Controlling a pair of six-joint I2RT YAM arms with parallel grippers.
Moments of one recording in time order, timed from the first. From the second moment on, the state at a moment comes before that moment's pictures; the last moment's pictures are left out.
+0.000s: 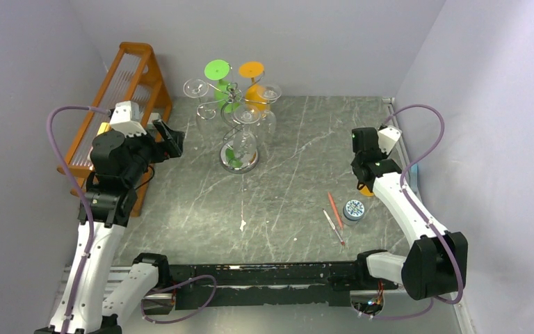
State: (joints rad) left arm -0.13 0.80 1.03 -0.42 0.04 -0.34; right arm 0.18 1.21 0.89 -0.48 0.62 0.56
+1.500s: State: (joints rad) left arm -0.30 0.96 1.13 0.44 0.71 -0.96; right arm 0.23 0.54 0.83 0.24 -0.09 0.72
